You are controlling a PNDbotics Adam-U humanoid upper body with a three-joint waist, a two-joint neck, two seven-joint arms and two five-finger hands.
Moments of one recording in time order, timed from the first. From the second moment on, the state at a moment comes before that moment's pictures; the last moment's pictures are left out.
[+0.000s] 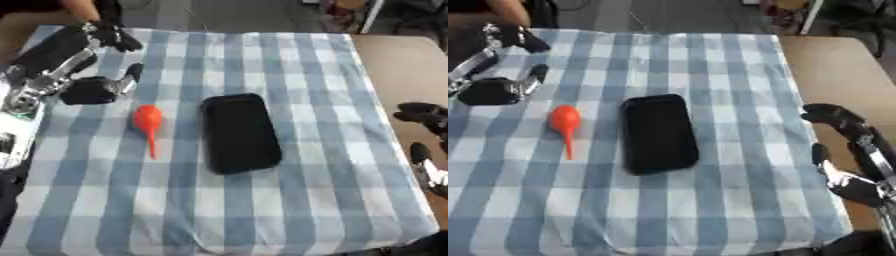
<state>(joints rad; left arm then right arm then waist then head) -0.53 0.51 -0.03 -1.49 -0.75 -0.41 -0.30 -0.08 -0.39 -0.10 -1.72 0.09 -0.65 0.47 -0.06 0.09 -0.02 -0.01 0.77</state>
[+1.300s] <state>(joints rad) -0.63 0.48 -0.11 -1.09 -1.02 -0.52 -0.12 -0.08 -0.39 -0.10 -1.72 0.07 -0.64 0.48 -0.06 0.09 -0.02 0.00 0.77</state>
